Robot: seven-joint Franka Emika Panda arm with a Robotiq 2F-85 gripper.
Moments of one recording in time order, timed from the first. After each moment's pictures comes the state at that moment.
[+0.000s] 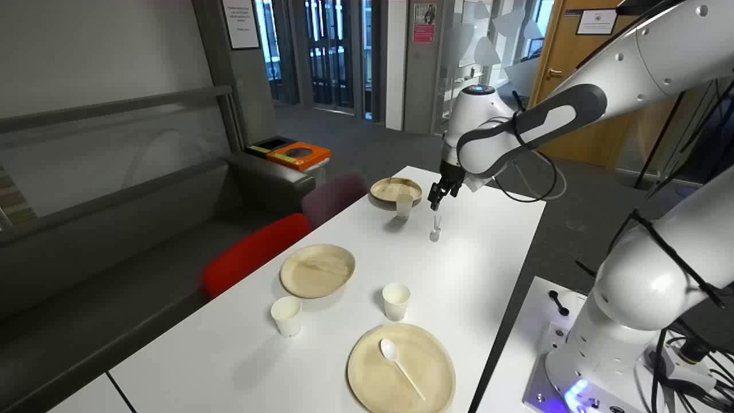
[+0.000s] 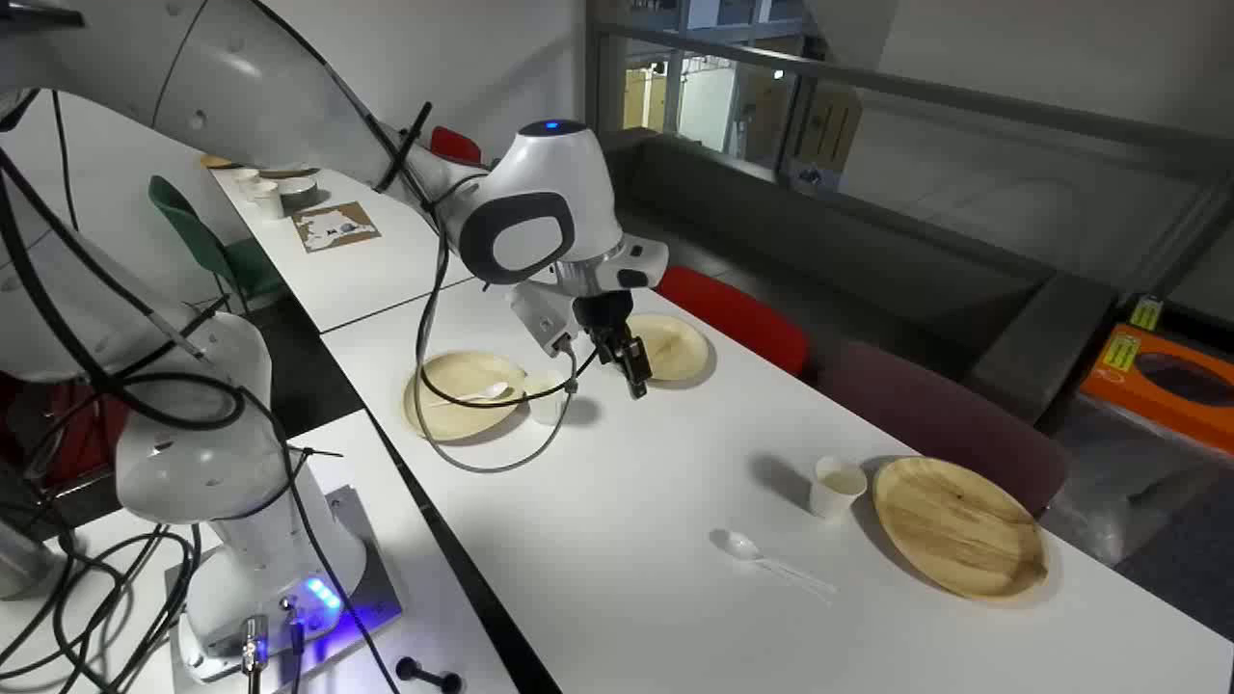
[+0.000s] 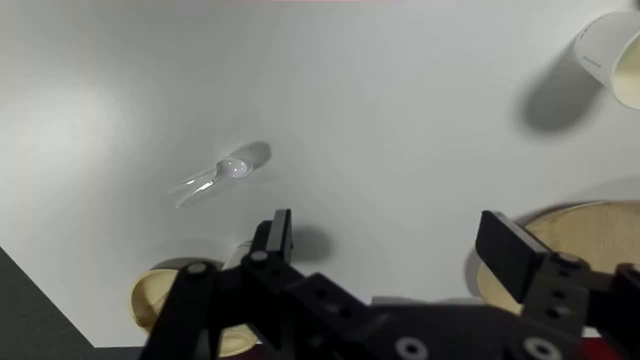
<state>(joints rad) -0.20 -0.37 -0.08 -2.62 -0.22 2.49 0.03</state>
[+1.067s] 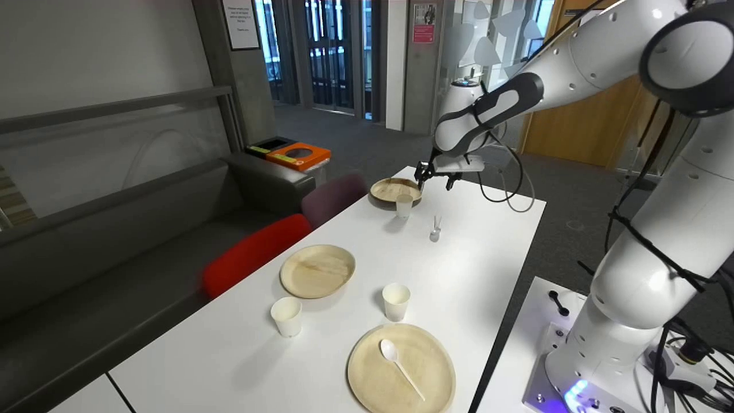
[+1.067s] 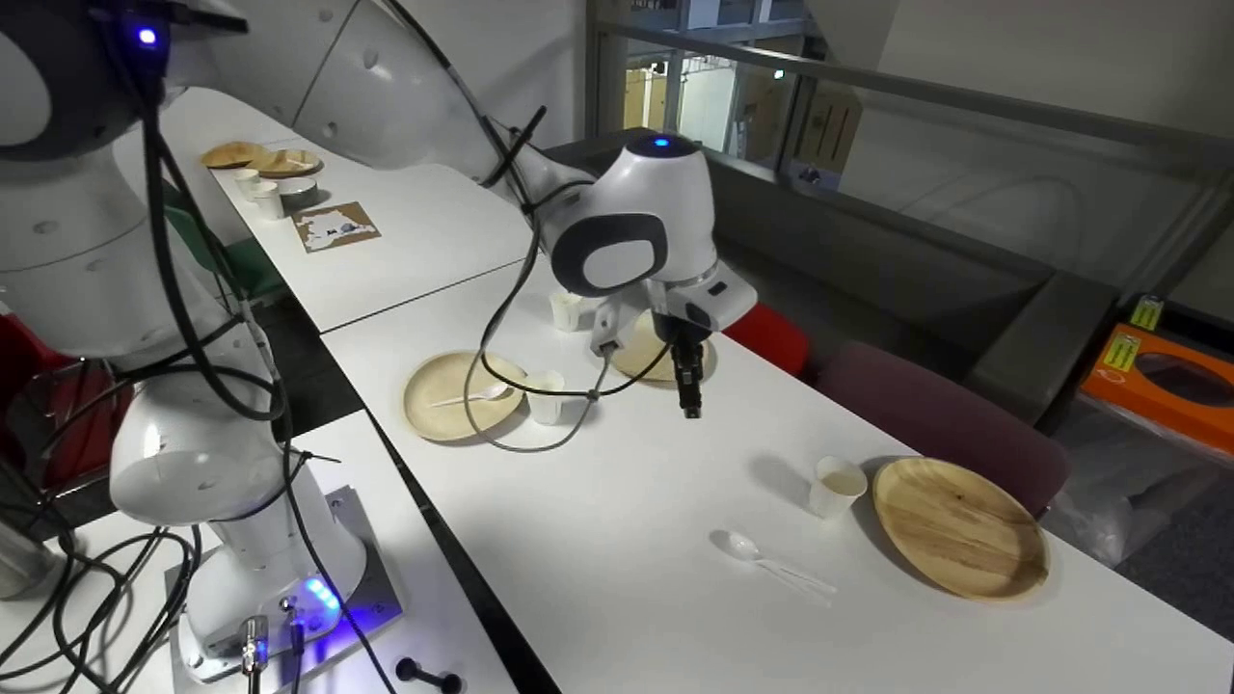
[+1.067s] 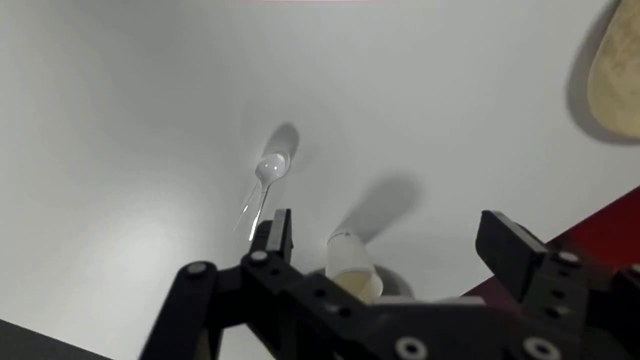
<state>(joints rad) -0.24 -0.09 -0.15 -2.35 -0.06 2.50 0.42</state>
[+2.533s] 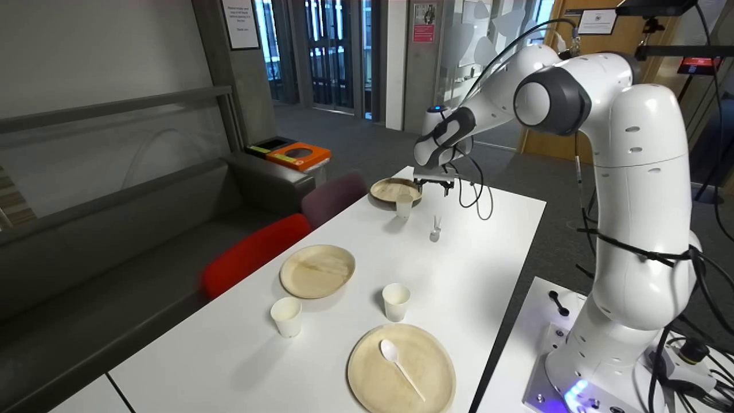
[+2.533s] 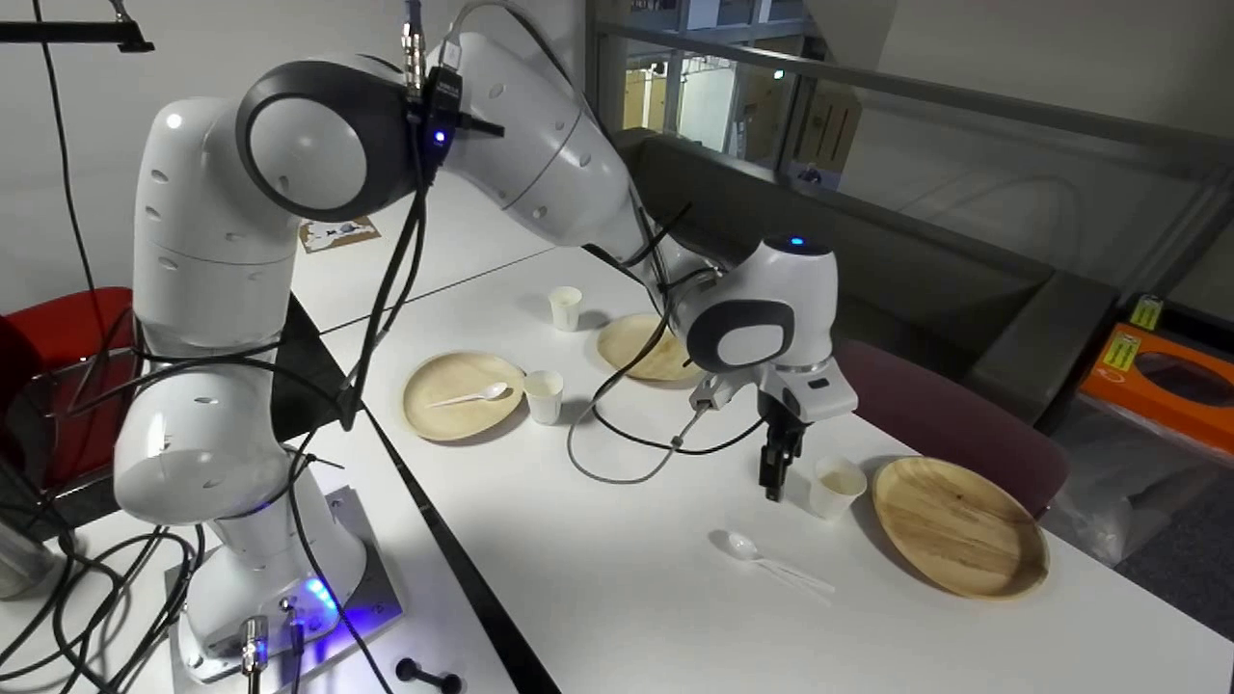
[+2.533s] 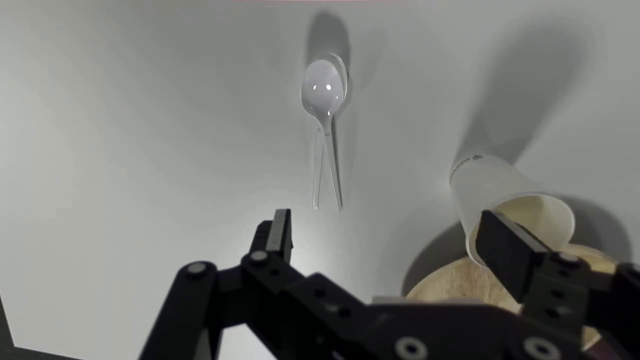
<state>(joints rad) -0.21 0.43 -0.31 -1.91 -0.07 2.48 0.76</state>
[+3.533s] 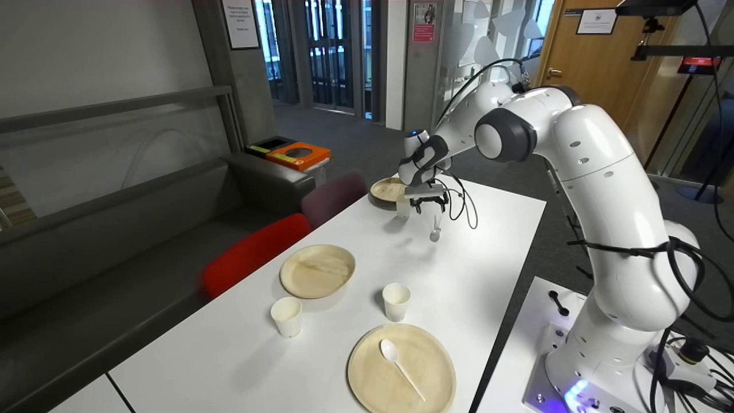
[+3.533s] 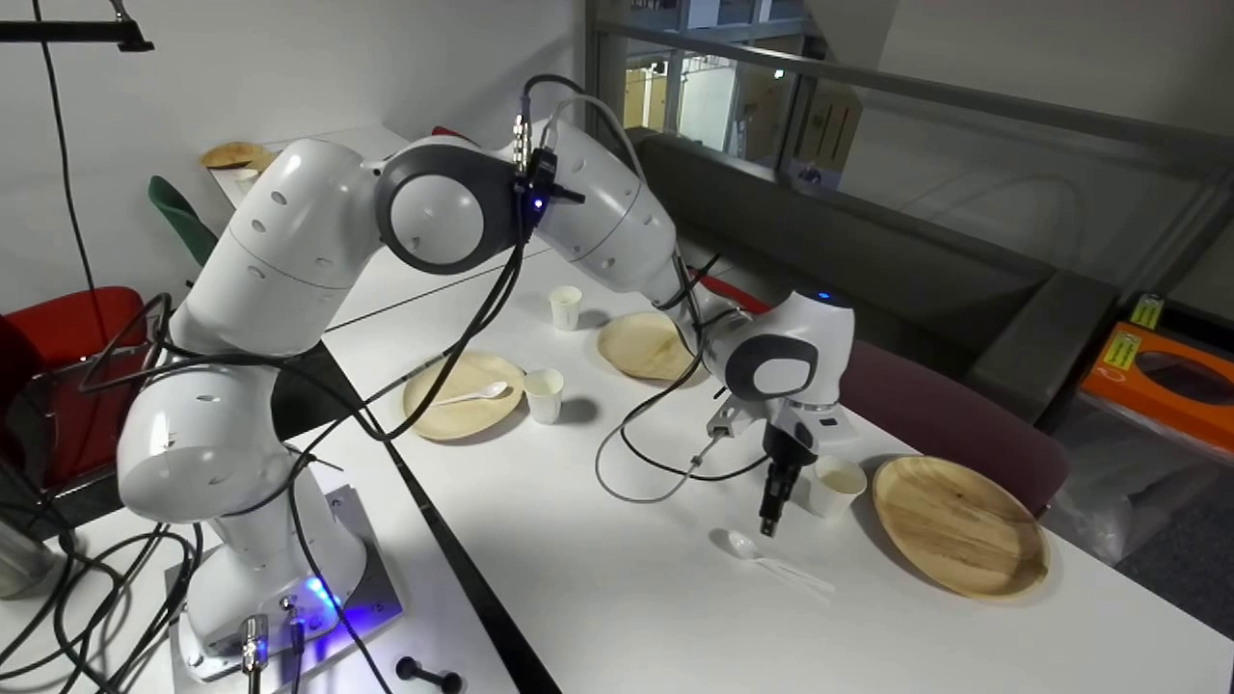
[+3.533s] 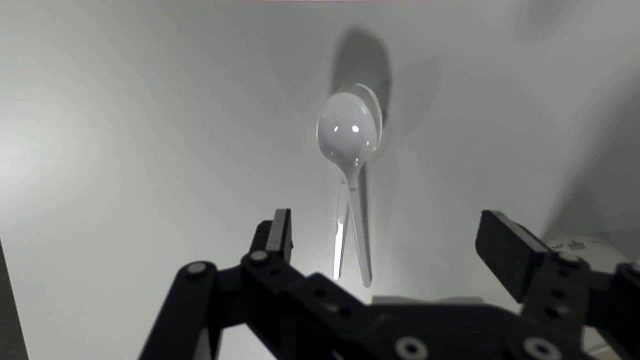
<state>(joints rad) -0.19 0.72 -0.34 -1.65 -0.07 2.28 0.78</state>
